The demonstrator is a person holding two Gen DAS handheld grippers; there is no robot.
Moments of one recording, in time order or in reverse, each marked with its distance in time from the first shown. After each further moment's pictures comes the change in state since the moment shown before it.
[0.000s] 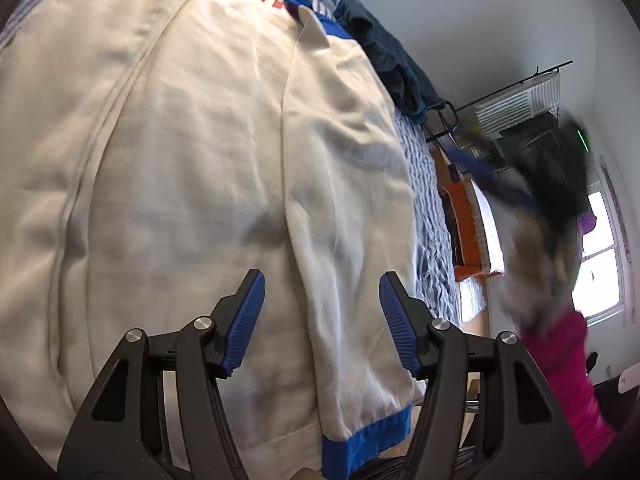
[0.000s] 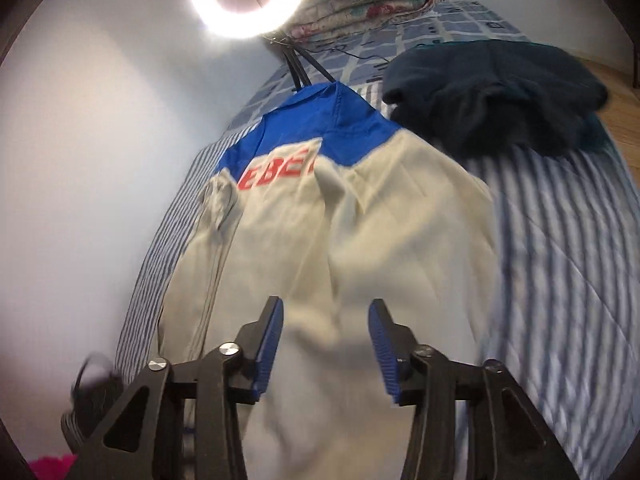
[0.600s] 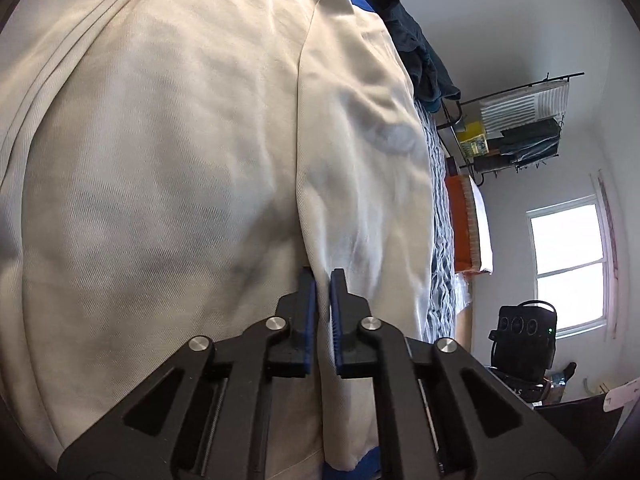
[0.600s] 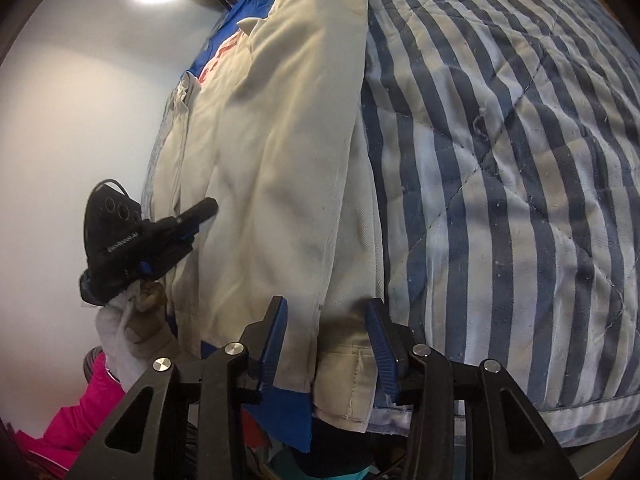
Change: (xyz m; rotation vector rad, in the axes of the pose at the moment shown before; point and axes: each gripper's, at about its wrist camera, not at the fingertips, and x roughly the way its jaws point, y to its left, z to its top) left arm 0.031 0.019 -0.007 -0.071 0.065 -0.041; right arm 0.001 -0.060 -0.180 0.294 0.213 0.135
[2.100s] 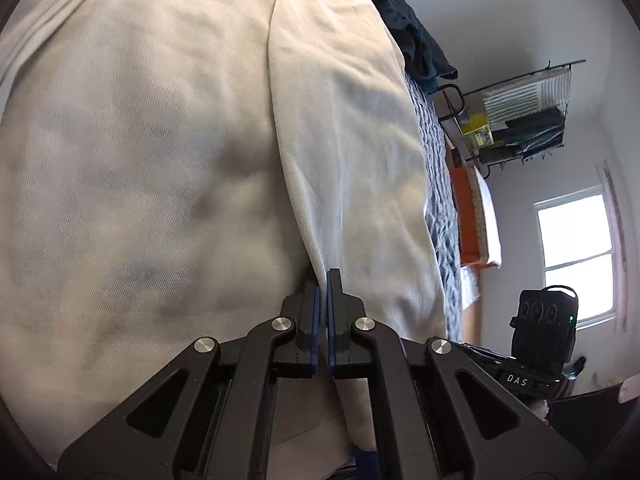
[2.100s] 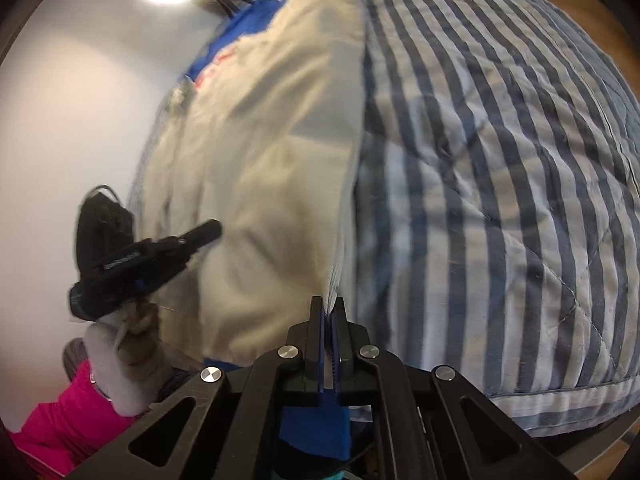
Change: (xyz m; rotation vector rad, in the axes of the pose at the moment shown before) left arm 0.020 -0.027 -0.024 0.040 0.004 0.044; right arm -0.012 0.006 -0.006 -0.053 -0.032 -0.101
